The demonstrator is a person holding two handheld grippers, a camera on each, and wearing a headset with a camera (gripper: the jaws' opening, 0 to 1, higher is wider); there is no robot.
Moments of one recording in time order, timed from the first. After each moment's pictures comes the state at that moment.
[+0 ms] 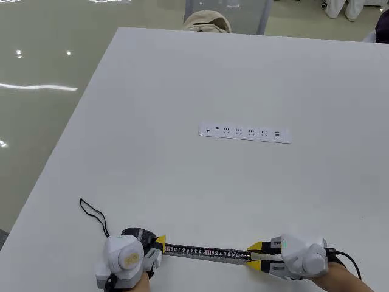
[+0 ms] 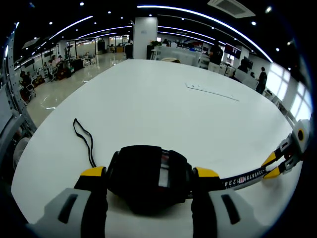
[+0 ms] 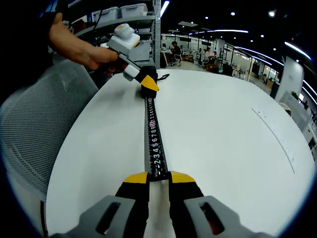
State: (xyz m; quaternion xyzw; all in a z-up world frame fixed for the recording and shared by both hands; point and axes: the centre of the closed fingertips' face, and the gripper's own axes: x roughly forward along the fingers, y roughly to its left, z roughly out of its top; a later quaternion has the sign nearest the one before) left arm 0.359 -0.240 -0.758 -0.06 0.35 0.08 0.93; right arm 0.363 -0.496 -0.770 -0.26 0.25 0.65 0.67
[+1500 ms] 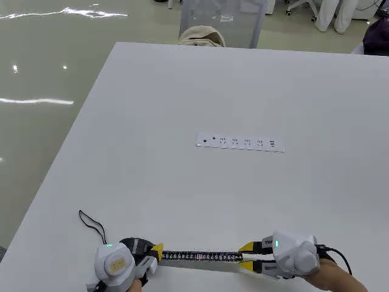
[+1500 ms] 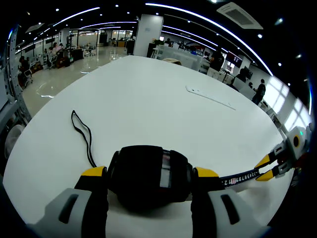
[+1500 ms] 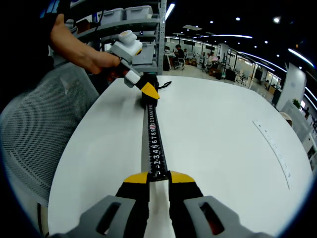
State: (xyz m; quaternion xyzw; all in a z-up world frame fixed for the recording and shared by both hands) left arm 0.357 -0.236 -0.757 -0.12 0.35 0.06 0.93; right arm 0.368 -0.475 -0.748 -0.26 0.22 0.66 0.66
